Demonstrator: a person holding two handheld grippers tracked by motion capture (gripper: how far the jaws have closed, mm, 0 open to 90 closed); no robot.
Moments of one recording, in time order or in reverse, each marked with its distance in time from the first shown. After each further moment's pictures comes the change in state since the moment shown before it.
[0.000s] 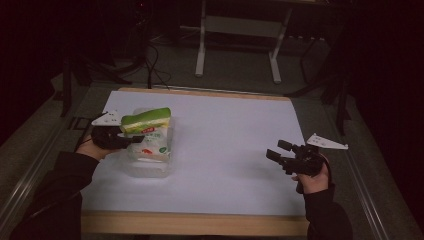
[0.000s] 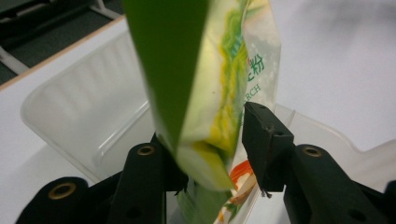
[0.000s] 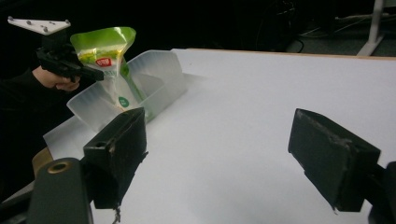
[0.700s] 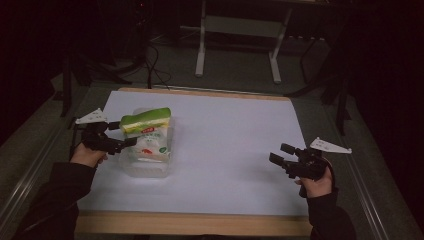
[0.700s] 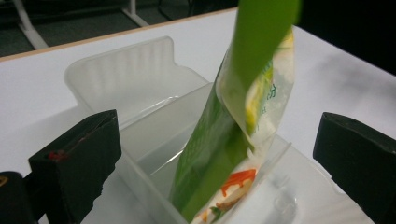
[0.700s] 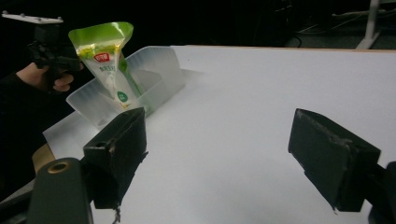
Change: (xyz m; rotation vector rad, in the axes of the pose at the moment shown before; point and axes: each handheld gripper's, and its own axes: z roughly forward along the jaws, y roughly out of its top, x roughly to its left) left arm -0.003 -0.013 -0.021 -0.109 0.087 -0.274; right arm -0.002 -0.008 -0.010 0.007 -0.010 0.010
